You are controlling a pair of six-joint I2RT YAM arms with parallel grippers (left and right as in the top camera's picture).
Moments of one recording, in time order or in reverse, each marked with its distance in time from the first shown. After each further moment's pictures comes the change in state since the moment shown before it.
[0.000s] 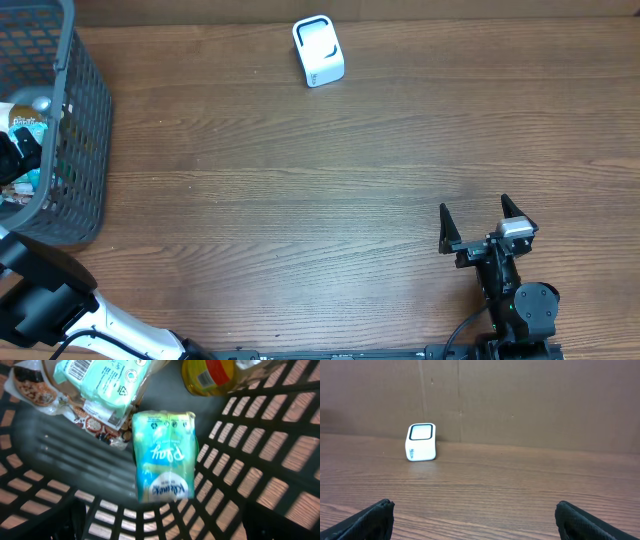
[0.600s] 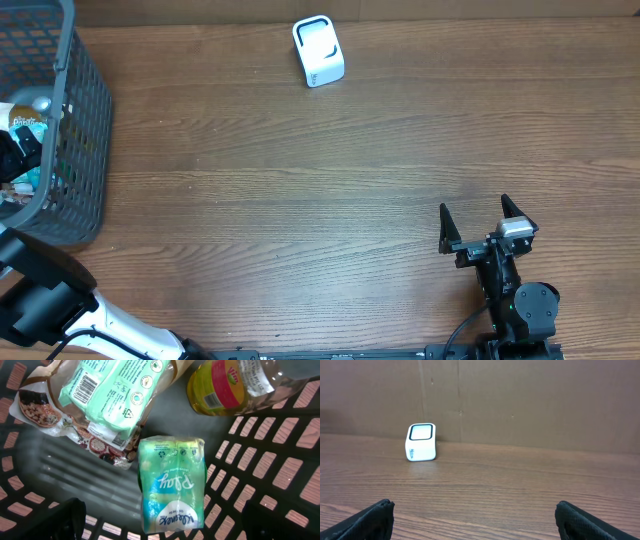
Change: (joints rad) left arm 0.000 0.006 -0.056 0.117 0.003 -0.004; right arm 0.000 0.000 0.000 0.000 0.000 0.000
